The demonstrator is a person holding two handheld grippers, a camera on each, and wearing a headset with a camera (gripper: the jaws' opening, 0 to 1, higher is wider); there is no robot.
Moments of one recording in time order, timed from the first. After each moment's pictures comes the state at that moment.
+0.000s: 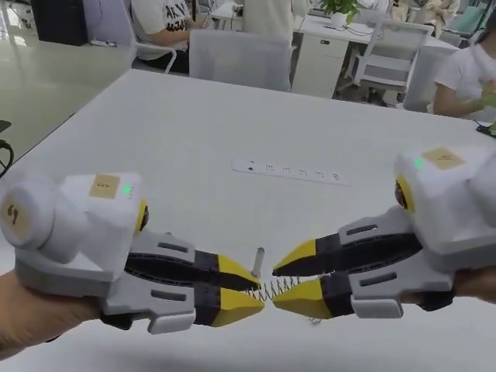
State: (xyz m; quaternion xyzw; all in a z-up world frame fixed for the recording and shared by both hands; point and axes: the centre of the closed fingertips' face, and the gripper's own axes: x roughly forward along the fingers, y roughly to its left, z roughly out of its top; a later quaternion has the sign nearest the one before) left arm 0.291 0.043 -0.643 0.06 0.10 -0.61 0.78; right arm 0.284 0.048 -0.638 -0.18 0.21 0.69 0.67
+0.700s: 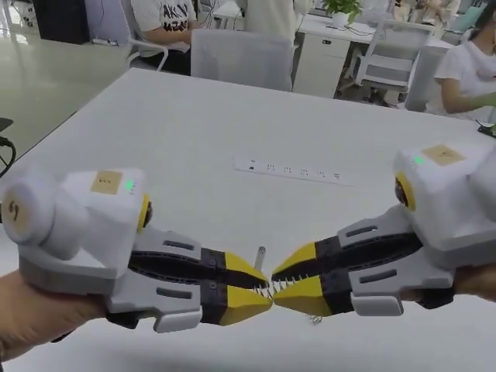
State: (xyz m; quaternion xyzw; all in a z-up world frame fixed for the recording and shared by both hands) left arm 0.287 0.038 -0.636 0.04 0.09 -0.62 0.78; right arm 0.279 0.050 -0.636 -0.17 0.22 0.70 0.66
